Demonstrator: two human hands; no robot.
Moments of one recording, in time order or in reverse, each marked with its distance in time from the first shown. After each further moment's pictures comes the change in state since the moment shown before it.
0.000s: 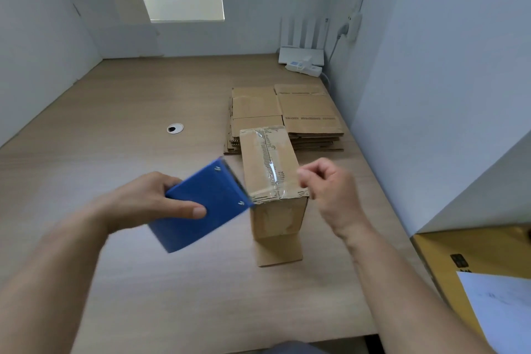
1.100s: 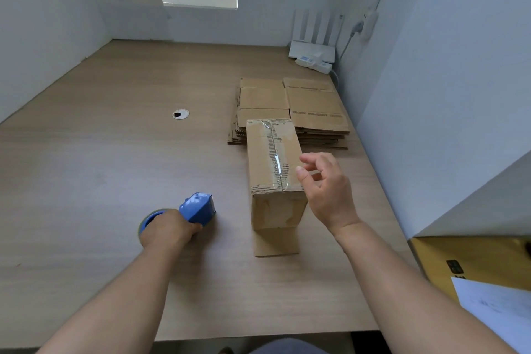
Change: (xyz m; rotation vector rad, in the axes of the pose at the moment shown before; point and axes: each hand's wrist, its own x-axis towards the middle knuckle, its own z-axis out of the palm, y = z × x) left_hand 0.064 -0.096 0.101 0.323 0.444 -0.684; right_hand 0.013 0.038 0.008 -0.380 0.043 -0.343
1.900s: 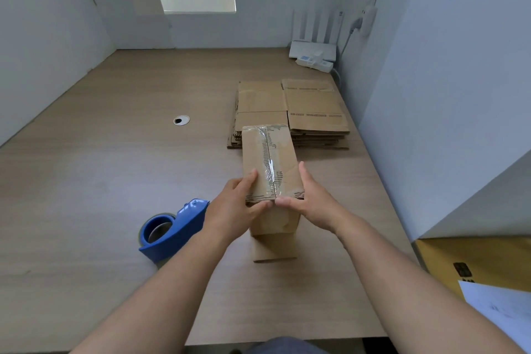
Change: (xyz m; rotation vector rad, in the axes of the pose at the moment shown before) left_hand -0.058 0.095 -0.014 -0.261 -0.004 0.677; right_hand 0.011 0.028 0.003 0.169 -0.604 0.425
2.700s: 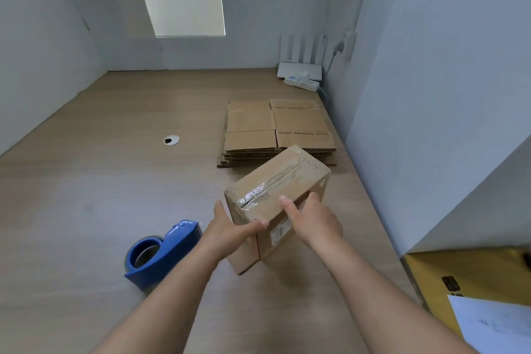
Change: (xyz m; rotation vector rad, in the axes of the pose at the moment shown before) left_hand 0.001 0.014 0.002 -0.453 -0.156 -0.425; right_hand -0.016 -0.015 -0.004 -0.428 0.393 0.264
